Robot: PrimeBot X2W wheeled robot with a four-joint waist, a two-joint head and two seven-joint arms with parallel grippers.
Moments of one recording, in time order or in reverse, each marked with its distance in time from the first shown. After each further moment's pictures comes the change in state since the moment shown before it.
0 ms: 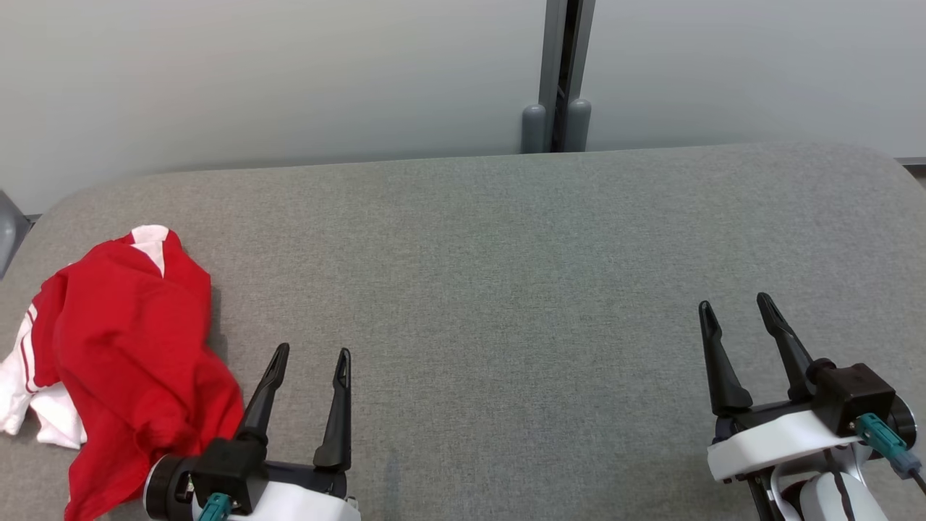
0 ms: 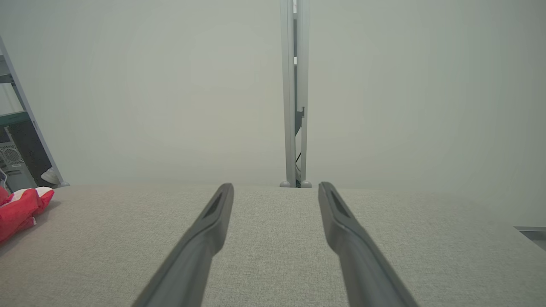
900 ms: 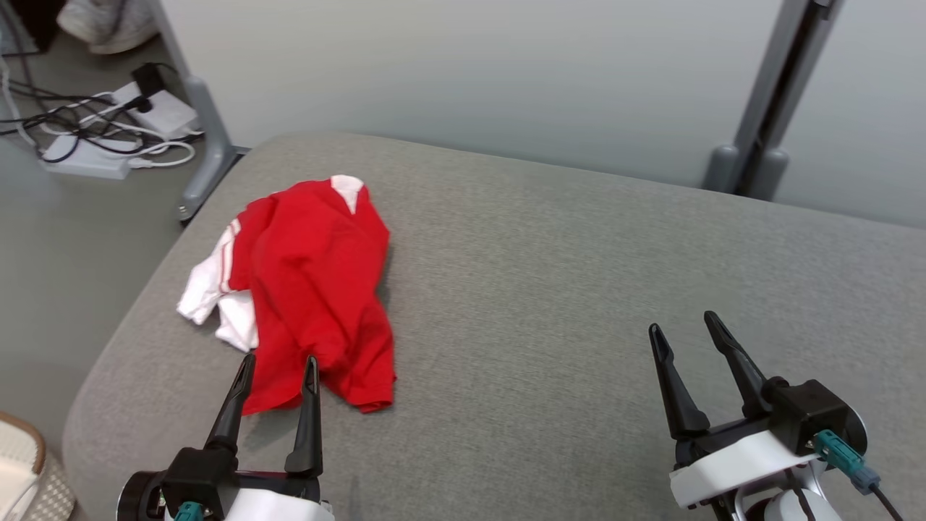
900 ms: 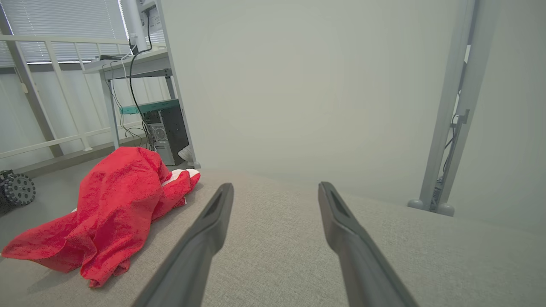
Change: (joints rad) left arm 0.020 0.000 0.065 -0.001 0.001 0.002 0.000; right arm 0.029 0.000 0.112 -0.027 0.039 0.000 0.000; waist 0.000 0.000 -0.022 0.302
